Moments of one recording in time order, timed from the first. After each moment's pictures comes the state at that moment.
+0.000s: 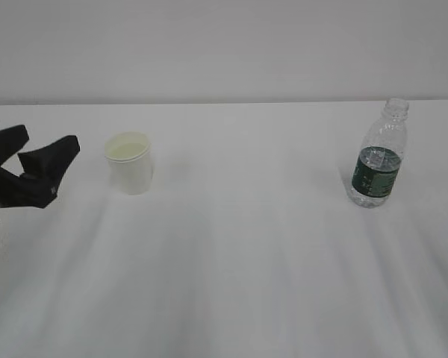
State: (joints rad) left arm -0.29 1.58 -0.31 0.10 -1.15 -0.10; right arm 0.01 1.24 -0.02 -0.17 -1.14 0.28
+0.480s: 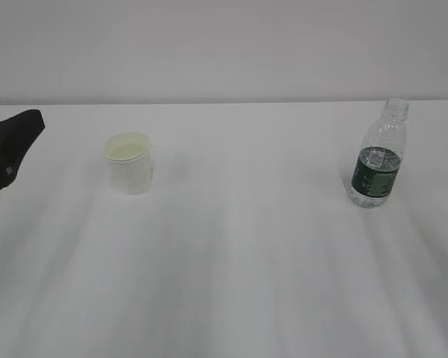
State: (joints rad) left arm -0.29 1.25 -0.30 0.09 -0.85 -0.11; right arm 0.01 1.24 -0.13 -0.16 -1.07 0.28
